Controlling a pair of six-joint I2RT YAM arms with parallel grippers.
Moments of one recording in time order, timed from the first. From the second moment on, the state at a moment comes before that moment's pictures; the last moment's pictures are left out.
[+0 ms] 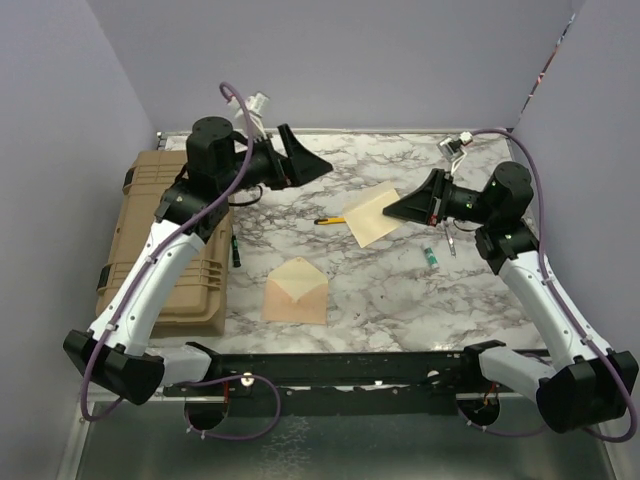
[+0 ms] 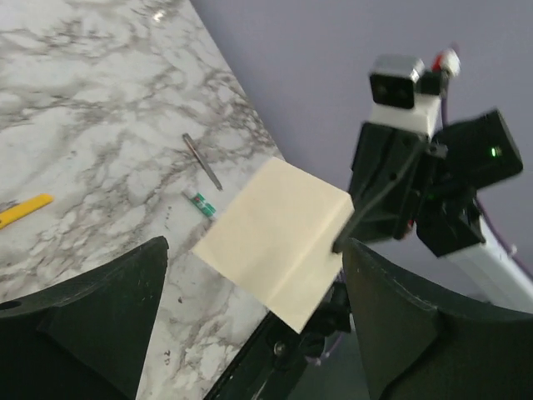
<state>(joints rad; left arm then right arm) -0.36 1.26 1.44 -0.36 0.54 -0.72 0.21 1.08 0.94 0.17 -1.08 0.87</state>
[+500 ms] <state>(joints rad) -0.70 1.29 1.38 -0.29 0.56 -0.51 0.21 1.10 1.00 0.18 -1.18 0.90</state>
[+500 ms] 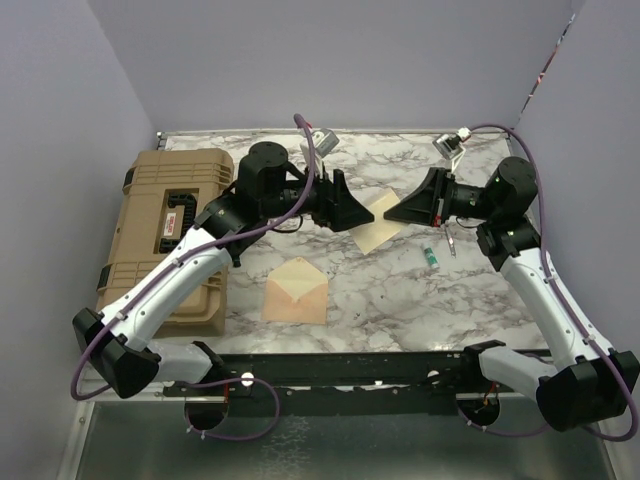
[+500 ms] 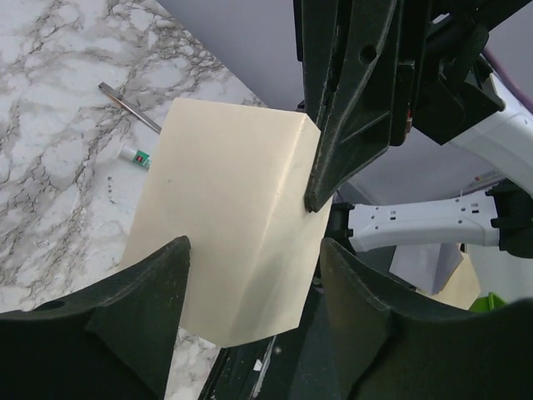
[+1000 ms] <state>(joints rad) -0.73 1.32 1.35 -0.27 0.66 -0.46 0.22 1.09 1.00 0.19 -1.21 0.92</state>
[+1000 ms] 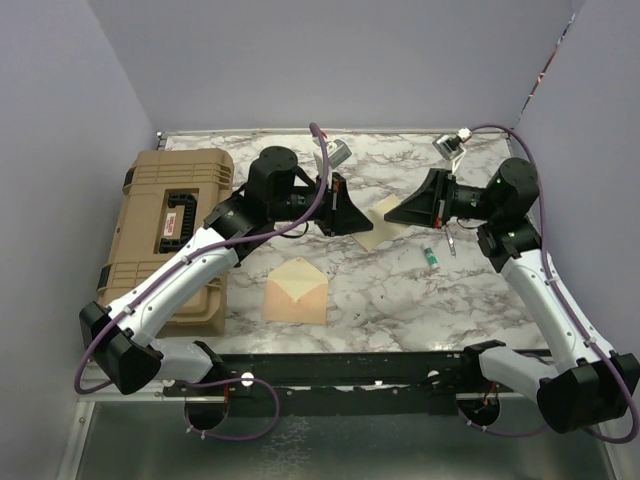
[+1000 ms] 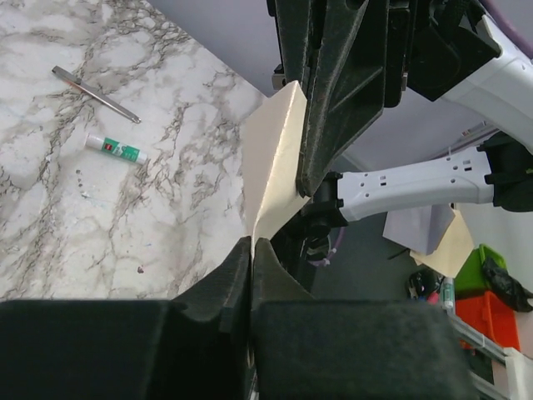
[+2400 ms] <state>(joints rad) -0.73 1.23 1.20 0.15 0.51 -0.96 0.22 0.97 0.76 0.67 -0.84 1.38</state>
